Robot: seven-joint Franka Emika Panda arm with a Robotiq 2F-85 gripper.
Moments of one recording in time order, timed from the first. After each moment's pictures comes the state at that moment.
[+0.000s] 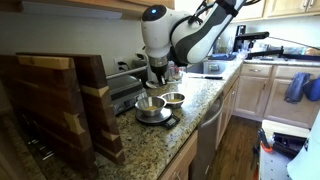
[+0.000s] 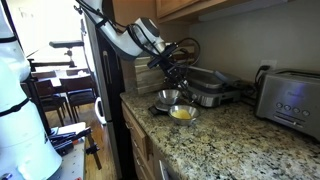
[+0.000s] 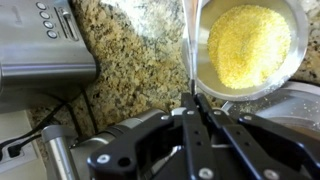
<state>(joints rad) 0.02 0.03 0.02 -2.33 -1.03 2.52 -0.04</state>
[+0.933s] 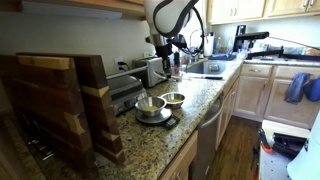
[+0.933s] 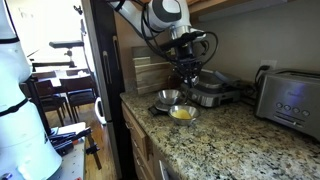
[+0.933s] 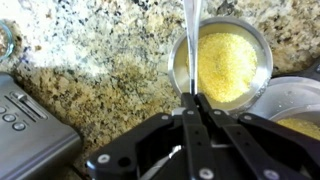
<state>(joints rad) -0.05 0.07 -0.05 -2.11 -0.37 2.24 -0.41</state>
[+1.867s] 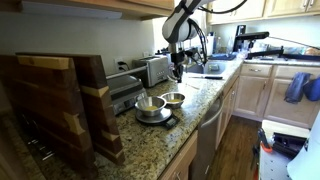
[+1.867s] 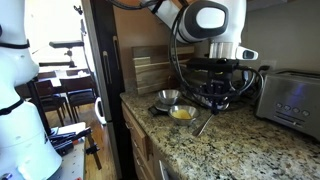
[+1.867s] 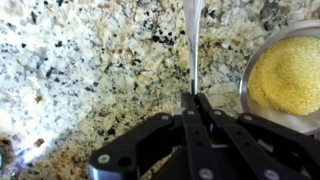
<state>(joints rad) -0.25 0.33 -0.12 -1.89 -0.01 2.19 -0.56</state>
